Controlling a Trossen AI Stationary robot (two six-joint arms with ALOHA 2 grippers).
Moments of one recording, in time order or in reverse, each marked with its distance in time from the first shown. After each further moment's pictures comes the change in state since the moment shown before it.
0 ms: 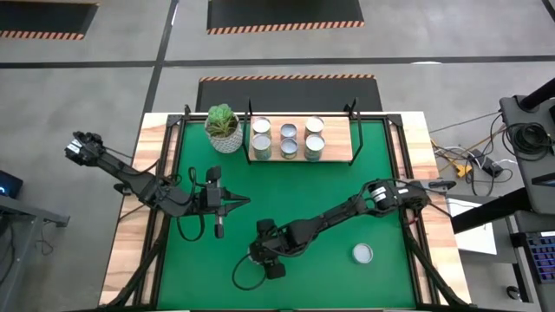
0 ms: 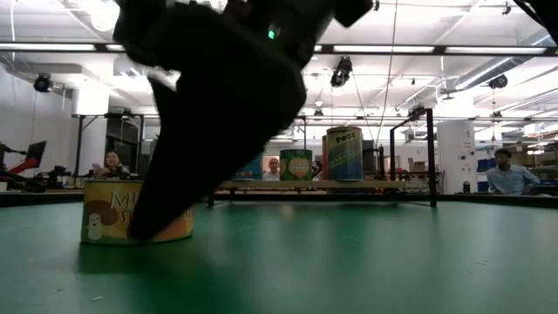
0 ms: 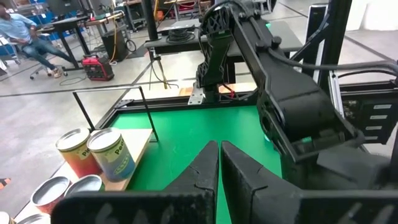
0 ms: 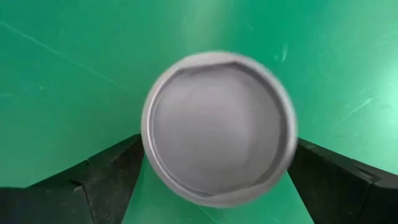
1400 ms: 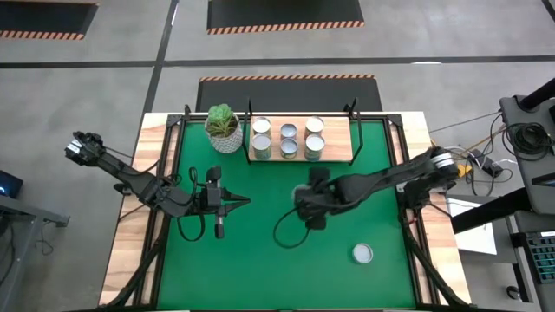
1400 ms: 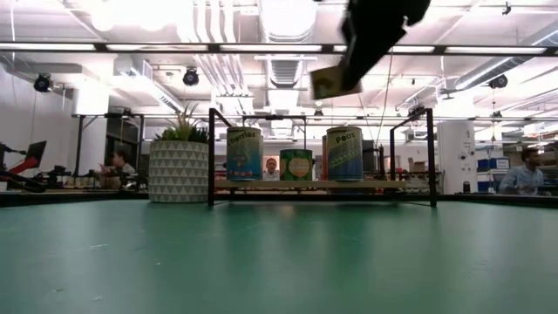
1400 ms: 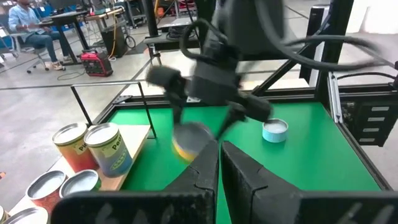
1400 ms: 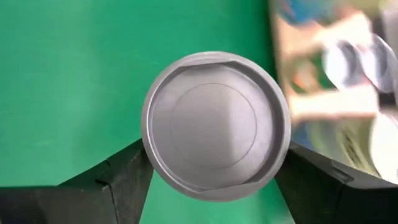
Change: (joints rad) left arm 0.000 0.000 -0.006 -0.003 0.001 -0.032; right arm -0.095 -0.619 -0.330 -0.542 0.336 0.141
